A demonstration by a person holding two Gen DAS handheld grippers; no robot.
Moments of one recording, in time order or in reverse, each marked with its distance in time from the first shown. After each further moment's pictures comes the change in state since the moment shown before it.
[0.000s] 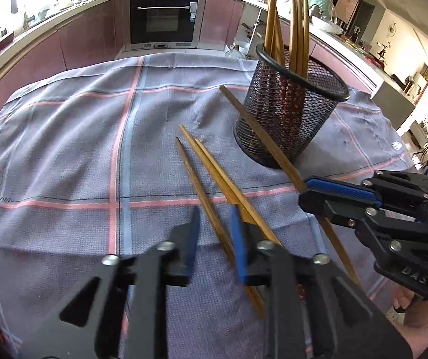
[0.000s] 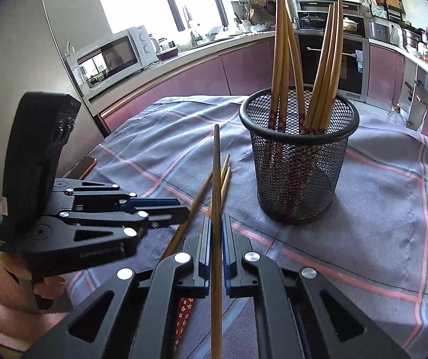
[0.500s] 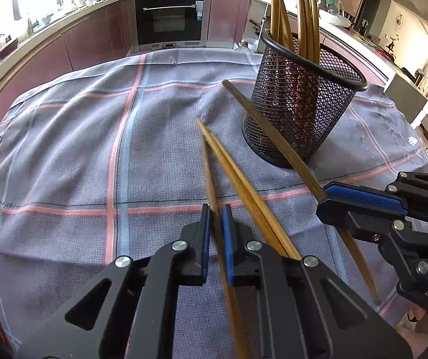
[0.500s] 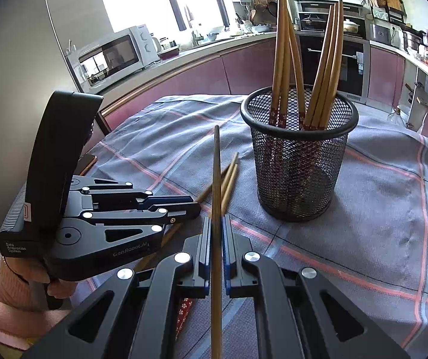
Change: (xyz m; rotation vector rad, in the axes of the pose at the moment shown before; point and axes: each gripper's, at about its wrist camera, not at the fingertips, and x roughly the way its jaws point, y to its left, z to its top) left arm 0.014 -0.005 0.003 0.011 0.008 0.046; right arm 0.000 0.003 -0.003 -0.013 -0.007 -0.003
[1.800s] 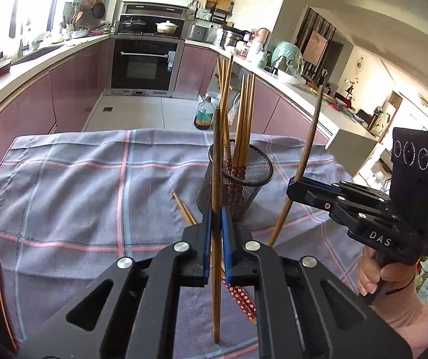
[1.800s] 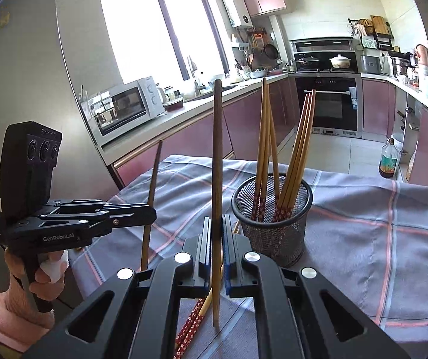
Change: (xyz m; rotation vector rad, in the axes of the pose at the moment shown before) left arm -0.131 0.006 0.015 -0.014 -0.267 -0.219; right arm -0.072 -0.014 0.026 0.017 -0.230 0.018
